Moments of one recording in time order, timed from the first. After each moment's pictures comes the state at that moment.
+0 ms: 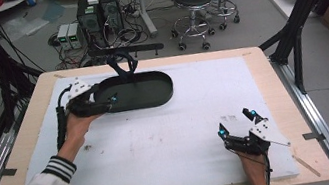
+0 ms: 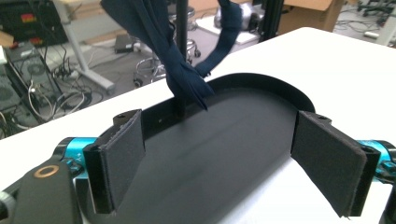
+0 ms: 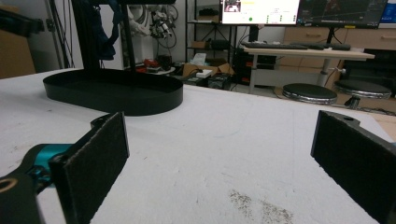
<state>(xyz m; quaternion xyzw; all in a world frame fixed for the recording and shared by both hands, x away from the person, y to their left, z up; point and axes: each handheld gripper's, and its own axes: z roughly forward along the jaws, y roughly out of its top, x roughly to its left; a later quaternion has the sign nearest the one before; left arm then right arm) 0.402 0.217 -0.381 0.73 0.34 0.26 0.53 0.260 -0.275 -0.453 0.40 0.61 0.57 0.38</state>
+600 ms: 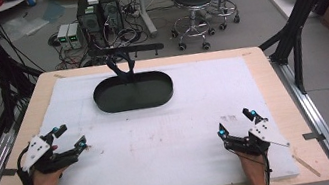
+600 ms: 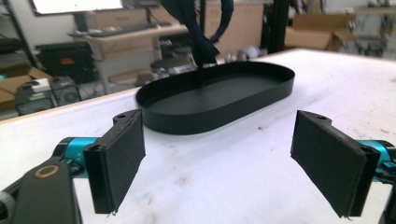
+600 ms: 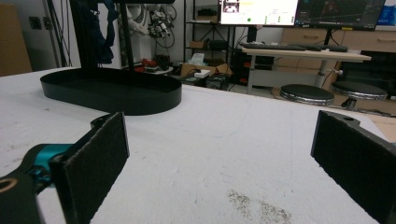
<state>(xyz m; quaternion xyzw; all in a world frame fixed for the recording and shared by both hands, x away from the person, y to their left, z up) 0.288 0.311 -0.448 0.66 0.33 0.32 0.59 0.259 -0.274 -0.453 0.40 0.61 0.56 0.39</state>
